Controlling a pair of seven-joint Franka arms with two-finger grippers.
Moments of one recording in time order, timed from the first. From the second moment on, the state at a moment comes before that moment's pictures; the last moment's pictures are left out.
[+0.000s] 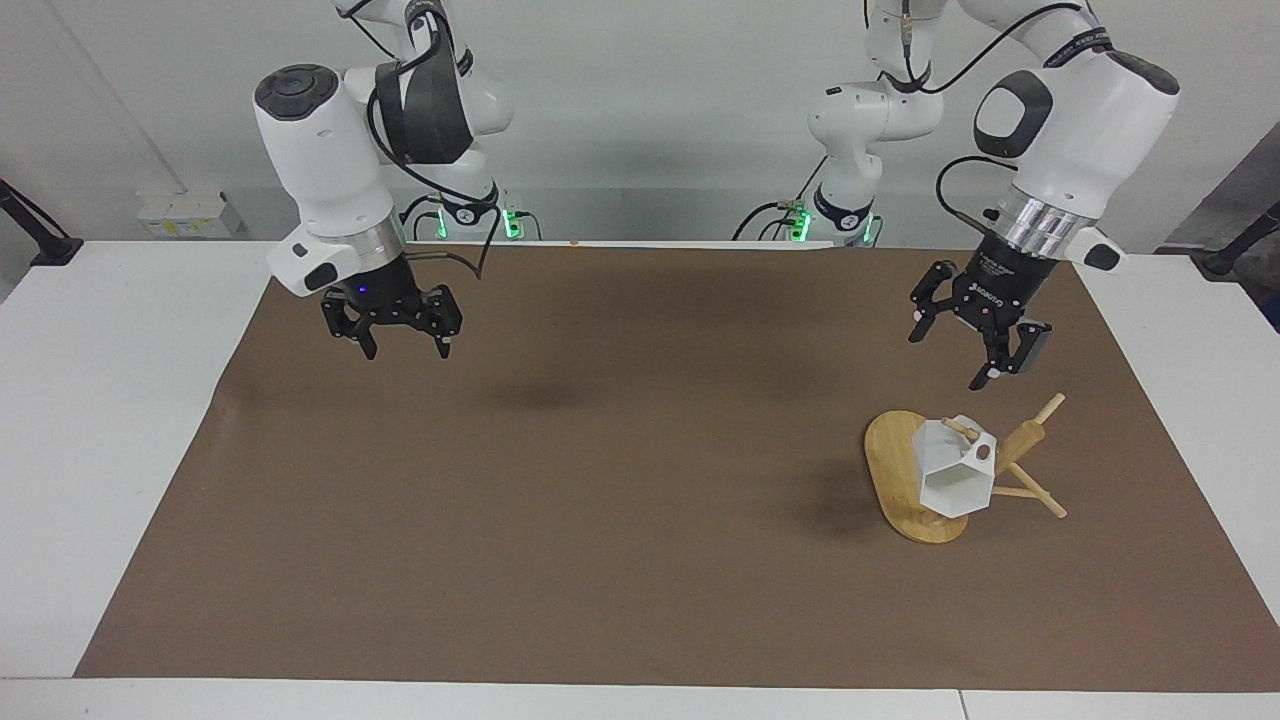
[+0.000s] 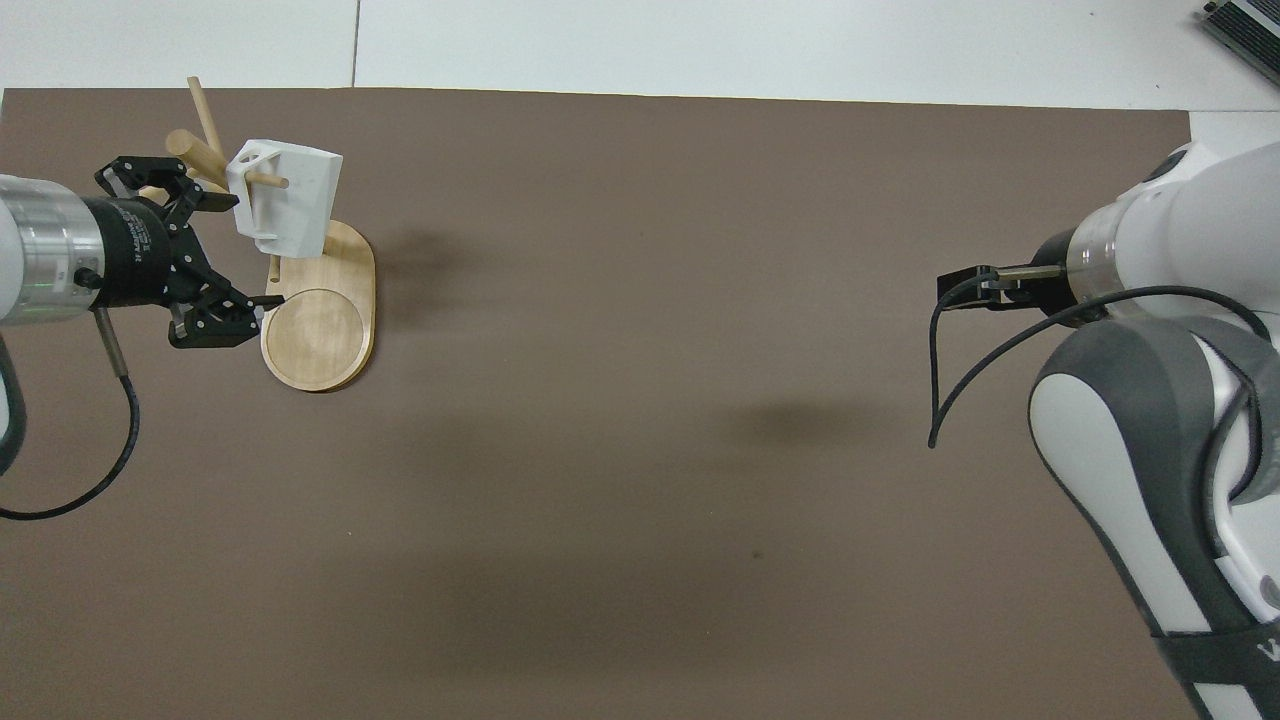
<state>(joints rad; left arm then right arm) 0.05 -0.04 -0.17 -1.86 -0.28 2.10 -1.80 -0.03 0.04 0.13 -1.80 0.00 1.94 0.11</state>
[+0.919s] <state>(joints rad) 0.05 -0.04 -0.18 -1.68 -0.04 1.82 -0.52 -0.04 0.03 0.13 -1.68 -0.01 1.79 0.11</state>
